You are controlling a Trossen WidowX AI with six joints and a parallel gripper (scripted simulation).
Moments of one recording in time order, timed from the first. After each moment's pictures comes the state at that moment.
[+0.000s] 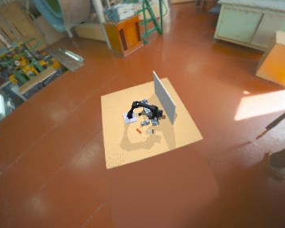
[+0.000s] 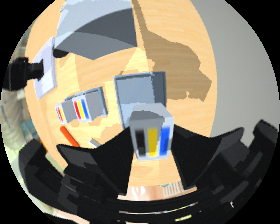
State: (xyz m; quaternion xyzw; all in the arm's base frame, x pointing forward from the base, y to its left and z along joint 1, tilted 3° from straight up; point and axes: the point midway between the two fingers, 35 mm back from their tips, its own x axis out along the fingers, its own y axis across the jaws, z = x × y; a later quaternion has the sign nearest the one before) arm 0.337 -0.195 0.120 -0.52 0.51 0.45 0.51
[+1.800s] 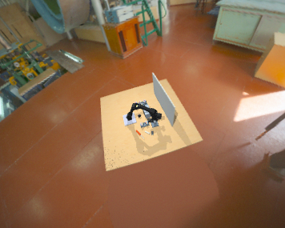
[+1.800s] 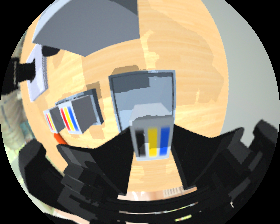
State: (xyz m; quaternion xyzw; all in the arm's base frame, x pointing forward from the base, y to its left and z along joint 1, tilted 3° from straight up) arm 0.335 -0.195 0.083 -0.52 0.51 0.45 0.51
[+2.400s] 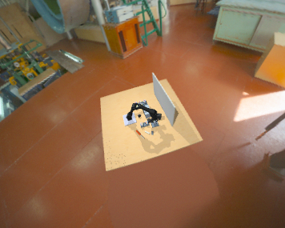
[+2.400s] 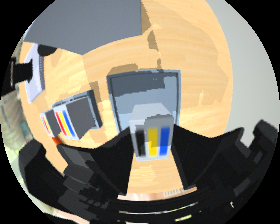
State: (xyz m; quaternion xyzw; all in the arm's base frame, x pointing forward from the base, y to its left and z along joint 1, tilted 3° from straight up) arm 0.333 -0.194 0.071 -0.52 0.51 0.45 0.51
